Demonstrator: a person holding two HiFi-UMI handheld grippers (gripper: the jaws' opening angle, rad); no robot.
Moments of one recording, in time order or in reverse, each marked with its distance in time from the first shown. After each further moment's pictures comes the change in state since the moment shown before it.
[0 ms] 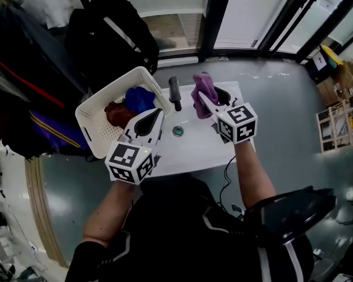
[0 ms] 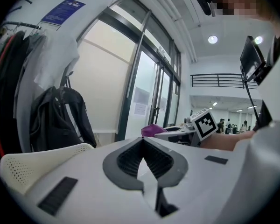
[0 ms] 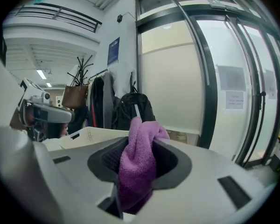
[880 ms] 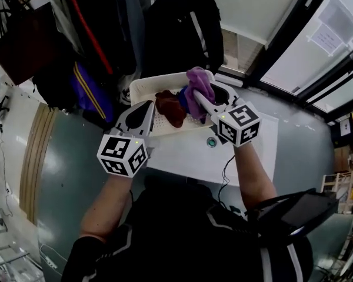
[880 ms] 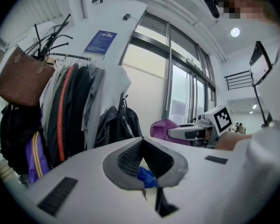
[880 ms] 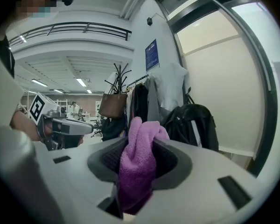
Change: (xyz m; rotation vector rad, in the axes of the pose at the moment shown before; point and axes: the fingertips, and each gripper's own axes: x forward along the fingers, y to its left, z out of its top) left arm -0.171 0.142 0.020 -0.075 -0.142 0.447; right arm 0.102 0.209 0.100 -0.135 -0.101 0.458
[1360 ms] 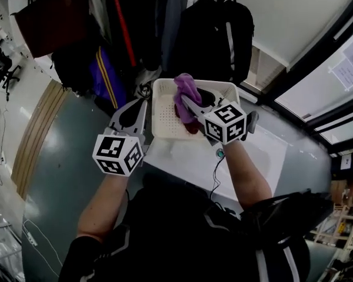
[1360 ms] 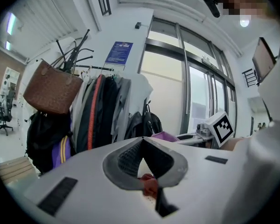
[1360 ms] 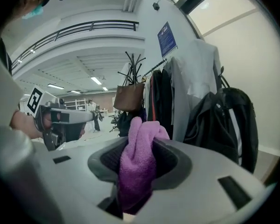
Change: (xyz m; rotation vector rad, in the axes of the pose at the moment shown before) left arm -0.049 0.080 0.008 -0.023 -0.056 0.230; right arm 0.103 0.070 -0.017 -0.002 0.080 0.230
